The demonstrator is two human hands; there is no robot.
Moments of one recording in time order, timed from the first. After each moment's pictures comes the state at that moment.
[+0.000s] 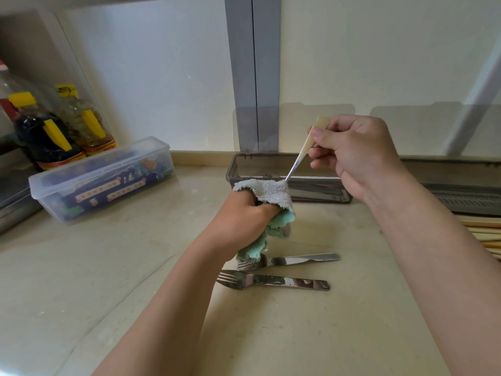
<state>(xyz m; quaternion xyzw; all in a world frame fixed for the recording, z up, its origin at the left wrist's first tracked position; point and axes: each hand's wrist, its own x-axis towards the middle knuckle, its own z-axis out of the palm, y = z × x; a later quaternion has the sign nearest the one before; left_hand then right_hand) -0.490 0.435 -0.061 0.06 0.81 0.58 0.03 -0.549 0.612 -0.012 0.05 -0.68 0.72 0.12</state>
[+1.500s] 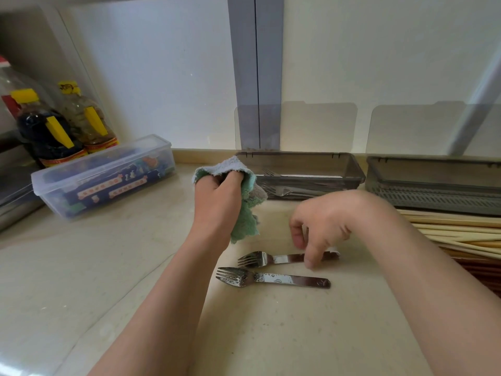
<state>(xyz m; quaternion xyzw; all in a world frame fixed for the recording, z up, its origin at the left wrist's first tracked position) -0.505 0.427 -0.062 -0.11 0.66 0.73 -0.16 -0.527 0.593 -0.034 0.22 -0.93 -0.01 -0.30</state>
